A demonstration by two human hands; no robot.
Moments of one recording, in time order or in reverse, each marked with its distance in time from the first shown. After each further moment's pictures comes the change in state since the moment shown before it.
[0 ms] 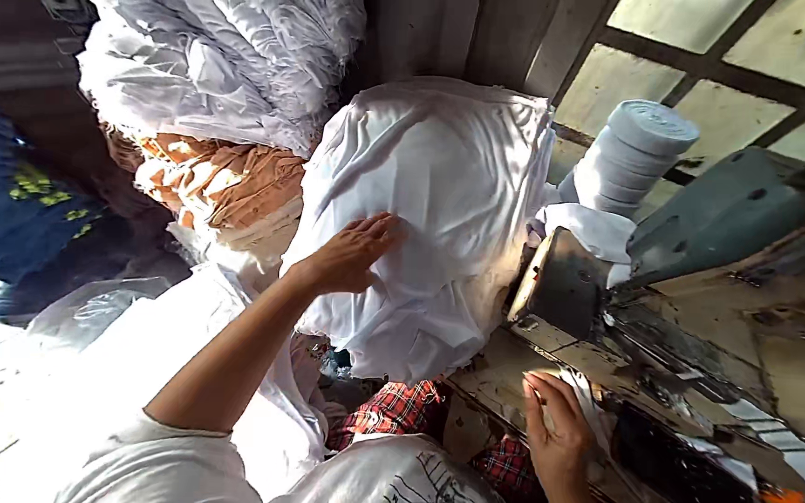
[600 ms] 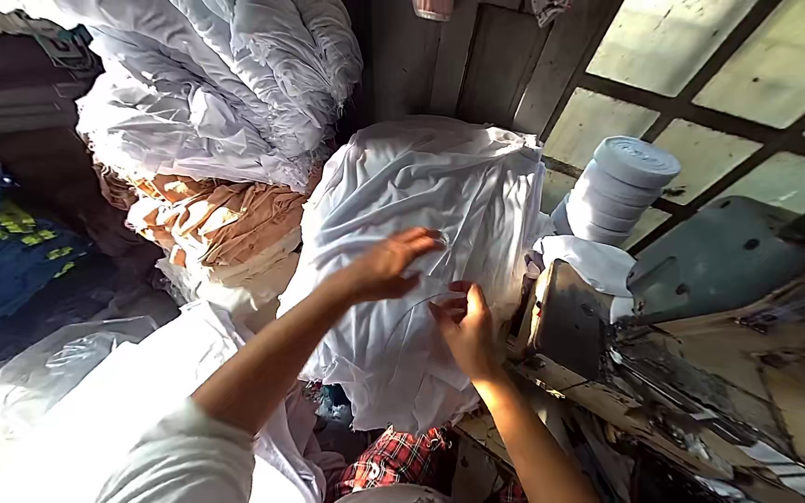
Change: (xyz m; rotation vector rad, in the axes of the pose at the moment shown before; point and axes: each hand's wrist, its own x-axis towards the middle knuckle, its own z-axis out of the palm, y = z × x) left_hand 0.060 0.005 -0.014 -0.133 0.223 0.115; right_hand 0.149 -0.058 0.127 0.435 -0.230 0.234
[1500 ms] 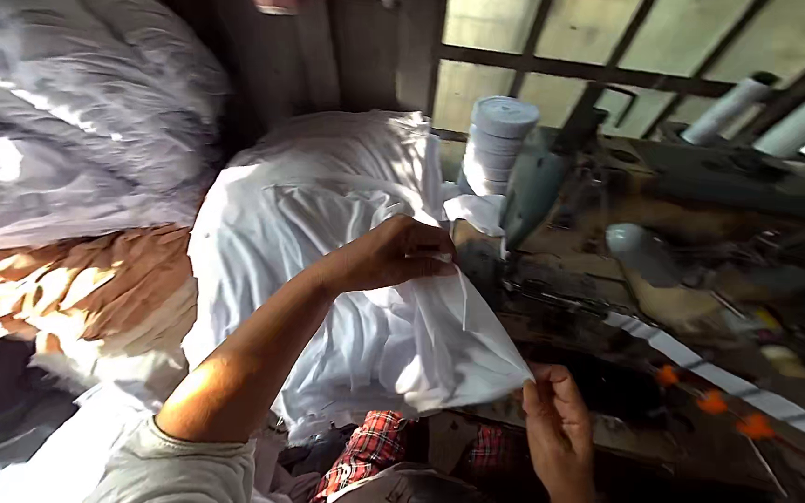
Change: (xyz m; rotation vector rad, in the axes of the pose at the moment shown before) left_hand 0.096 0.128 -0.003 -0.717 -0.251 0.523; right_hand -0.174 -0.006 -0.151 0.318 0.439 -0.119
